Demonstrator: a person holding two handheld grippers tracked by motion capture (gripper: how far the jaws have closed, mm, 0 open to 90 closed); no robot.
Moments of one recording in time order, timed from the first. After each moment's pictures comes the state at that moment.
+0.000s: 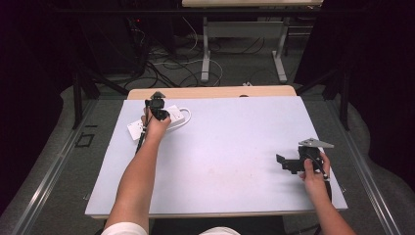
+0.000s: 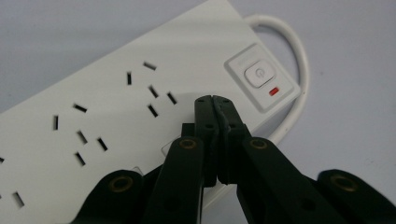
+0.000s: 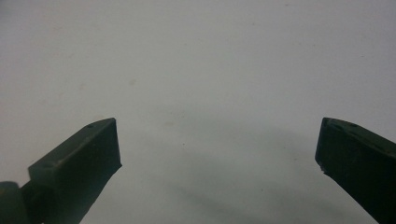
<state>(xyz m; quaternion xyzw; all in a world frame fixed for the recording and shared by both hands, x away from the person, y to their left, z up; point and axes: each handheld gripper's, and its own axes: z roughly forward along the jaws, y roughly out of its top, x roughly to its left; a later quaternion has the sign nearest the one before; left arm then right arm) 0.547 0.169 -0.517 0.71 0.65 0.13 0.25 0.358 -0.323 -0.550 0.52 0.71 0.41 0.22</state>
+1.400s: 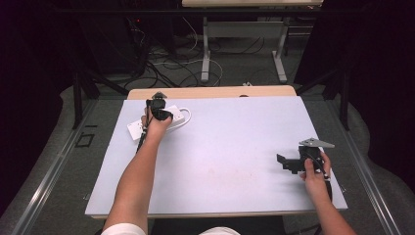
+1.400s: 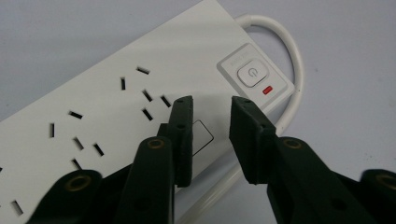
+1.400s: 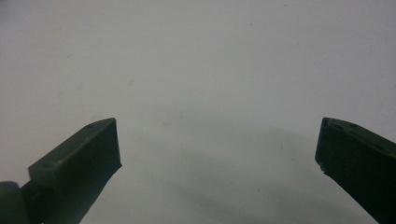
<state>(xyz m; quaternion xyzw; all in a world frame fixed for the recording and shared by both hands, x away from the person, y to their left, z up) 0.547 0.169 -0.515 0.73 0.63 0.13 0.25 0.358 -0.325 -0.550 0.53 0.71 0.41 0.22</state>
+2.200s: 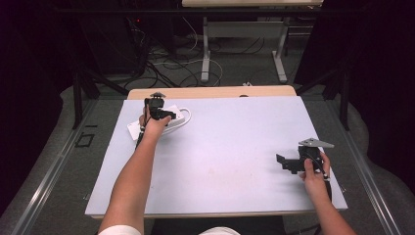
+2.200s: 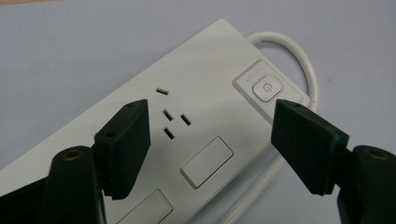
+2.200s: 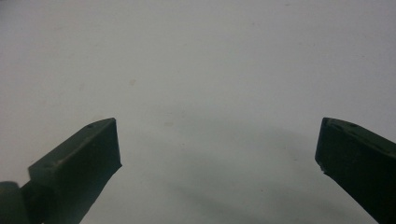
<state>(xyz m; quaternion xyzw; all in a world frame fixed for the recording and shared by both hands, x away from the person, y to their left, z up) 0.548 0.174 -0.514 0.73 0.61 0.17 0.26 0.359 -0.324 -0.550 0.52 0.71 0.41 0.22</state>
